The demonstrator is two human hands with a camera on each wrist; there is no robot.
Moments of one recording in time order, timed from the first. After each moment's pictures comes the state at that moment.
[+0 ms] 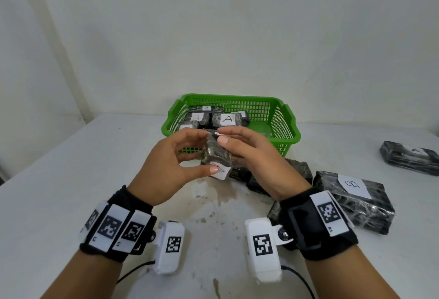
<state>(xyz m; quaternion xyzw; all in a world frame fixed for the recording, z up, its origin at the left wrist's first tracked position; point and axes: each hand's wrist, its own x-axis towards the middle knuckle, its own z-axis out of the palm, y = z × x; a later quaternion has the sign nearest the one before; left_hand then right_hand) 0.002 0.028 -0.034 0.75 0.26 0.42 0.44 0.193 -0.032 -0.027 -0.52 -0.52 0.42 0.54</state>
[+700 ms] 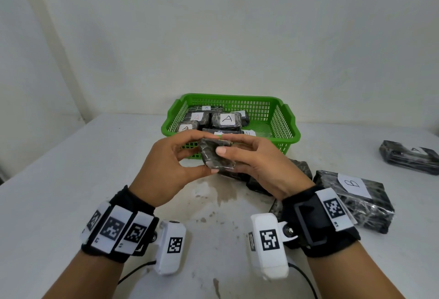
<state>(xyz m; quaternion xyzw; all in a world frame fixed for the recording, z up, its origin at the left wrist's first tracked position) 0.004 0.026 -0.034 0.77 0.22 0.43 0.42 0.198 -0.030 -0.031 -0.51 -0.46 0.48 0.55</state>
